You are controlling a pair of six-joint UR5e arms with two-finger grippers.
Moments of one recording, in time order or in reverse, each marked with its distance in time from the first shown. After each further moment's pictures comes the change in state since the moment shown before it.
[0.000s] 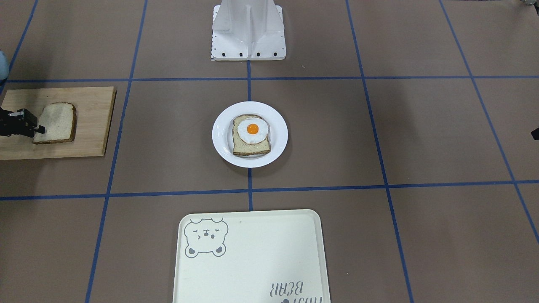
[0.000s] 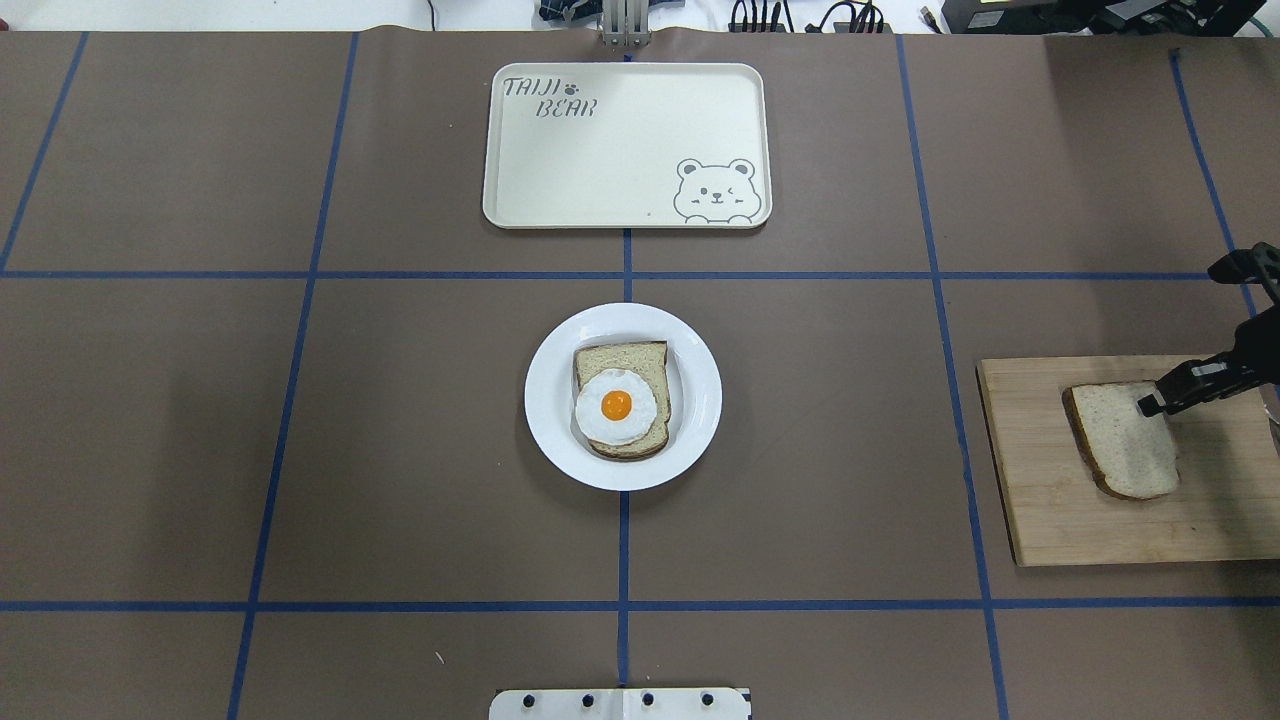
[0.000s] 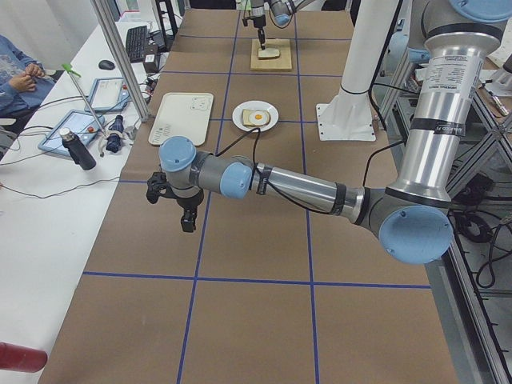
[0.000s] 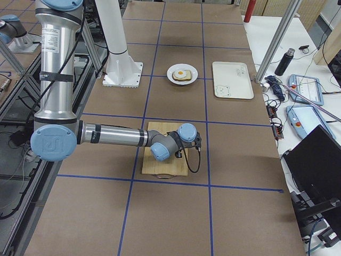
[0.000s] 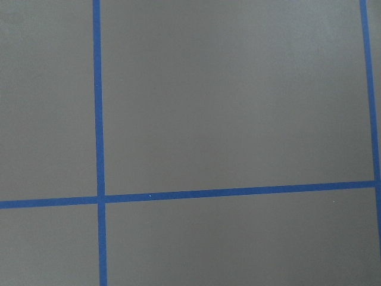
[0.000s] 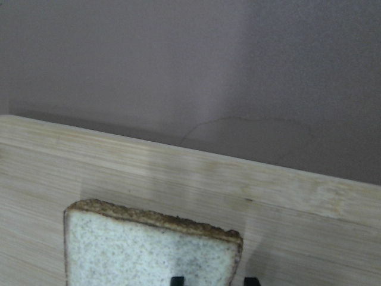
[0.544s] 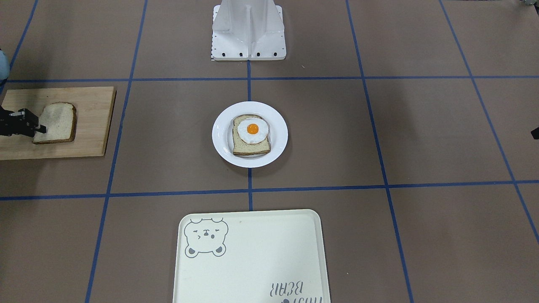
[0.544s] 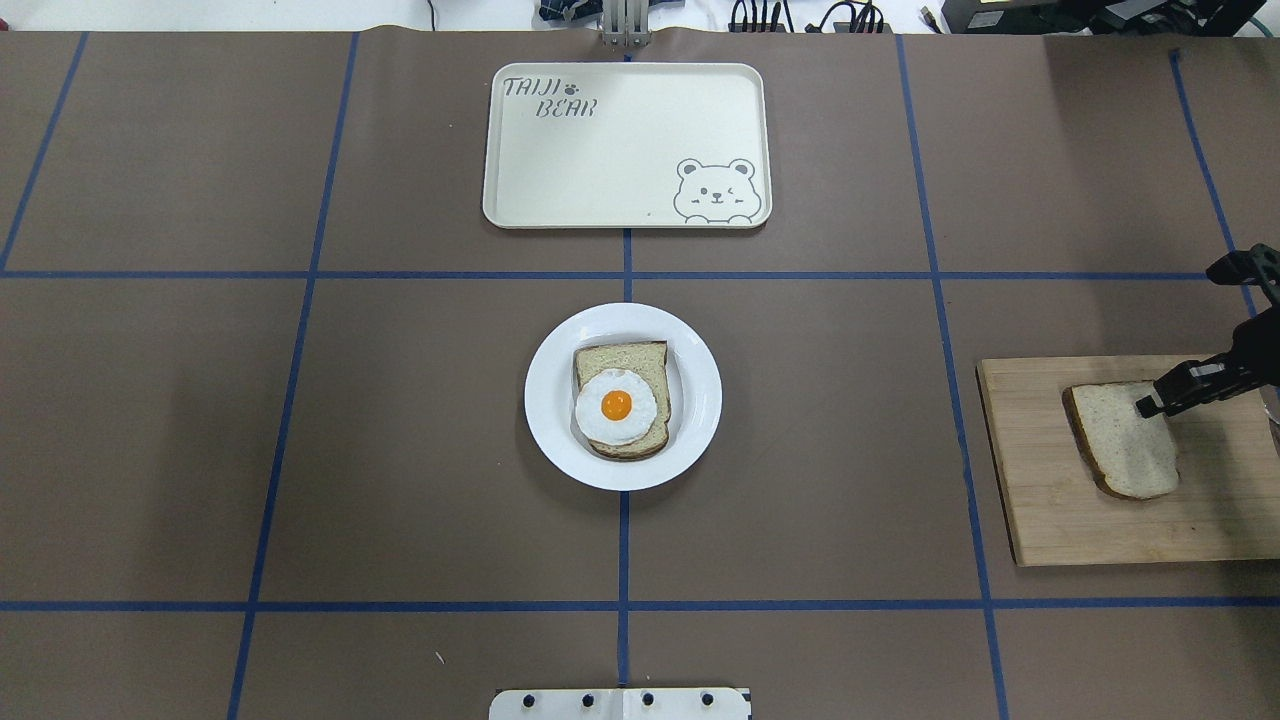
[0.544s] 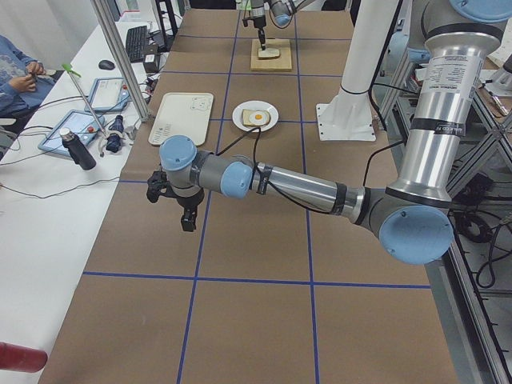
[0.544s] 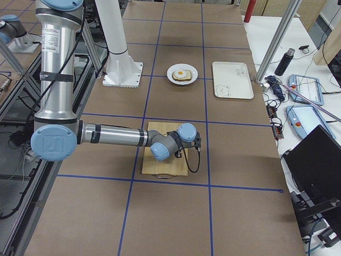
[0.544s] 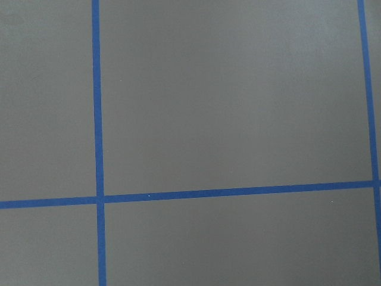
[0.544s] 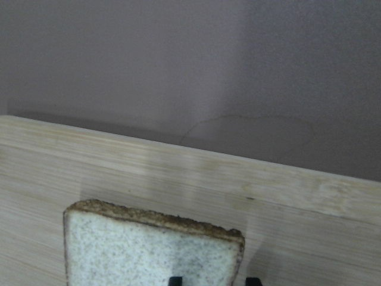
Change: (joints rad) left arm 0.000 0.001 -0.005 0.000 0.000 -0.001; right arm -0.004 0.000 0.000 0.000 0.000 0.016
